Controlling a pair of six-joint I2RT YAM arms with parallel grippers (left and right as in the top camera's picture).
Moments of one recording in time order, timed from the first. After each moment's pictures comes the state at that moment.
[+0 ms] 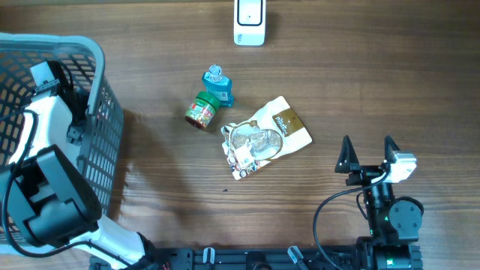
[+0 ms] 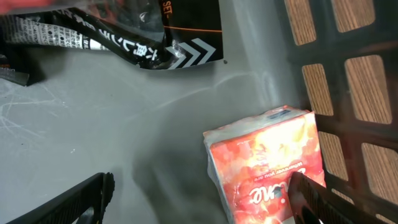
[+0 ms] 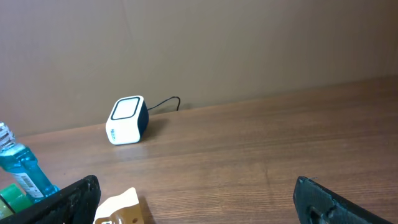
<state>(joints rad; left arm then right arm) 0.42 1.84 1.25 -0.67 -0.11 -0.73 0.01 0.01 0.01 0.00 -0.04 0.20</state>
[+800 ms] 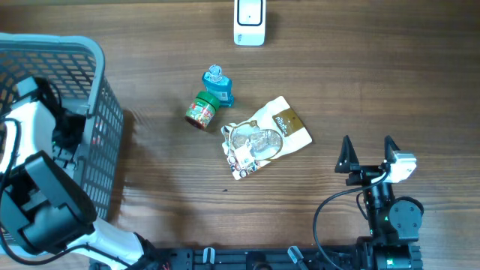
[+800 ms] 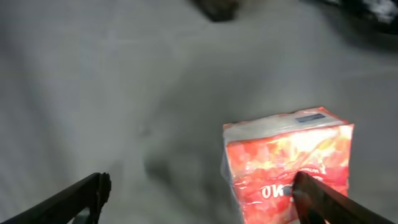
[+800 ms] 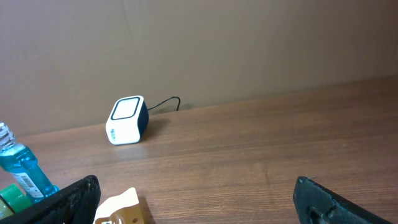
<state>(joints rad) 0.53 1.83 1.27 -0.97 -0.14 -0.82 0.01 0.01 0.01 0.00 -0.04 0.20</state>
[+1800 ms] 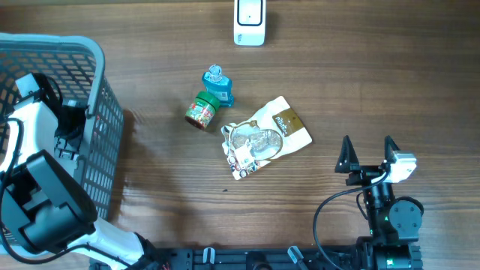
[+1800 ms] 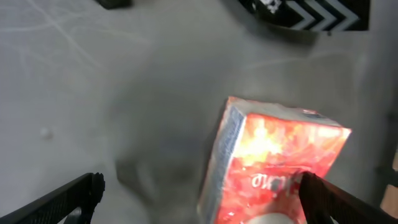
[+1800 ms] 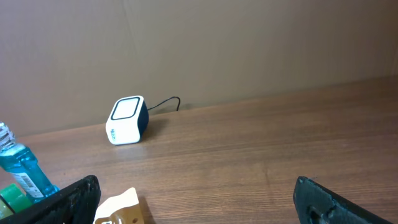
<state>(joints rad) 0.51 1.82 1.25 -0.83 0.01 -0.85 0.01 0.01 0.01 0.00 -0.04 0.20</state>
